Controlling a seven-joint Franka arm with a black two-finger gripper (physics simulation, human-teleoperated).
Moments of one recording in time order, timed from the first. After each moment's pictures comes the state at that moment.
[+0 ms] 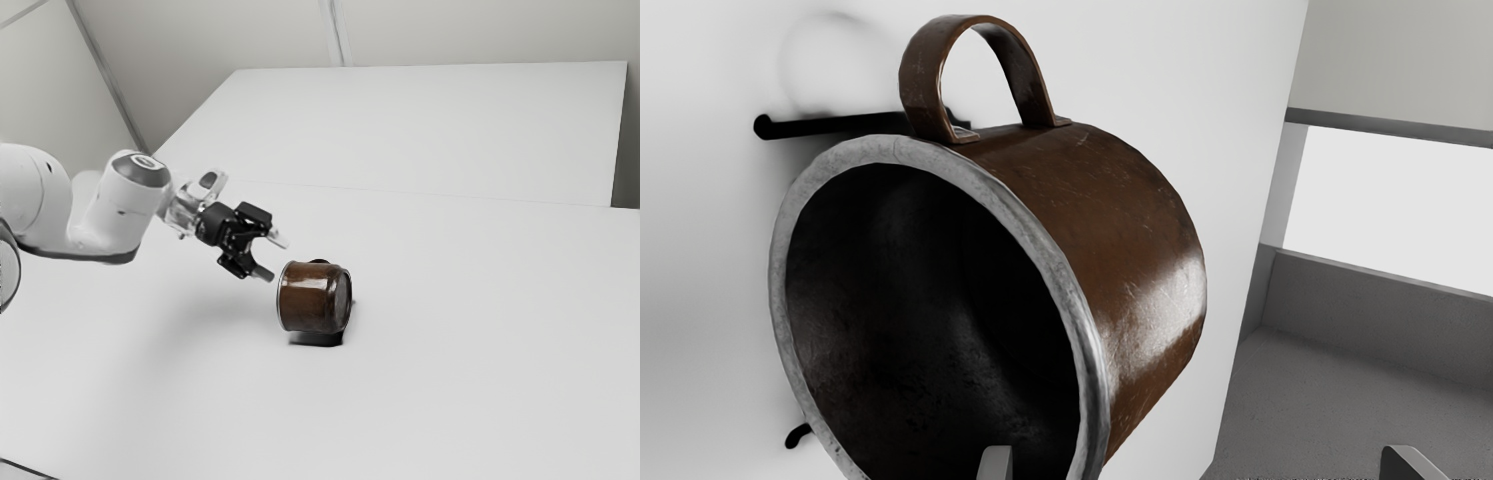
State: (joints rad) arm 0.05 0.23 0.14 -2.02 -1.03 1.72 0.54
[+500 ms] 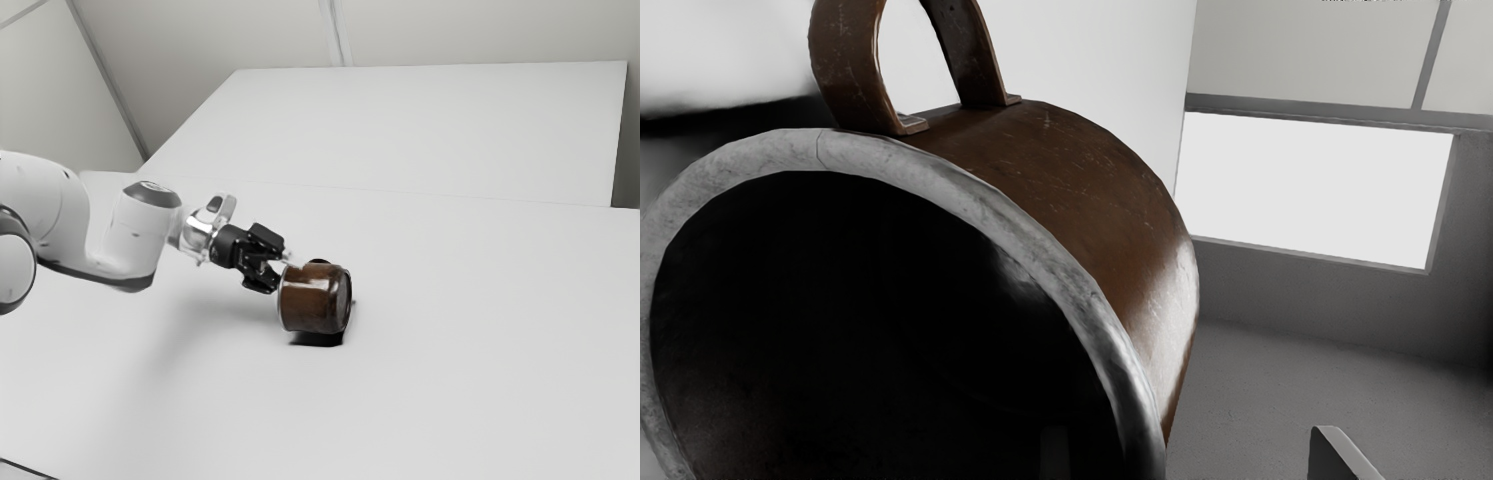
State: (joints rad) arm 0.05 0.28 0.13 -2.08 -1.20 1.65 0.71
